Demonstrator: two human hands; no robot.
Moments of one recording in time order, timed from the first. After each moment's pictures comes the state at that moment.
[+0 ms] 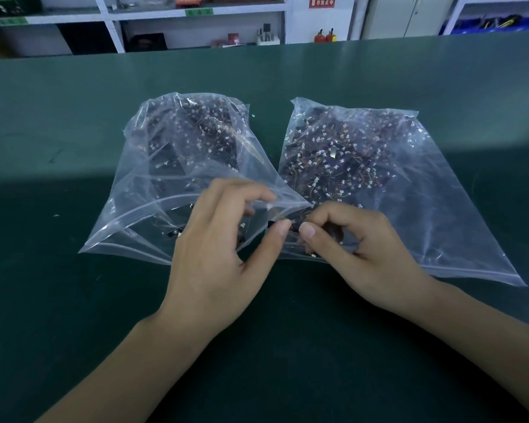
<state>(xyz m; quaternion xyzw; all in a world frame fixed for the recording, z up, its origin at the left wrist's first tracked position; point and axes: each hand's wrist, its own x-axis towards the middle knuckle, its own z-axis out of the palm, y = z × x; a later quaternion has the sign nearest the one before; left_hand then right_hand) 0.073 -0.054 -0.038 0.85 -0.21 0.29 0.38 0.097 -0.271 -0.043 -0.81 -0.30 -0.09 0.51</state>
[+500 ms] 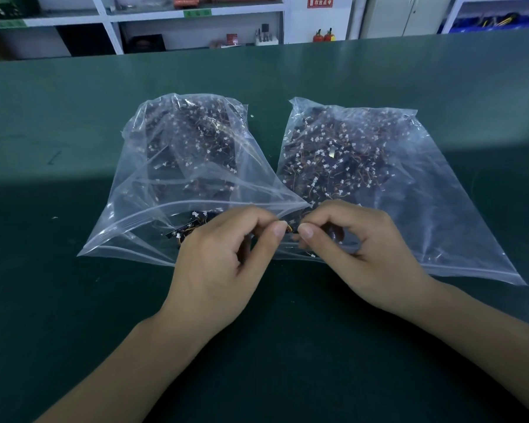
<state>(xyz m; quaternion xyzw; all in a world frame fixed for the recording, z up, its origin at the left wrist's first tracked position) 0.075 -0.055 -0.044 0.86 -0.20 0.23 0.40 0.095 -0.271 -0.042 -0.81 -0.29 -0.12 0.49</state>
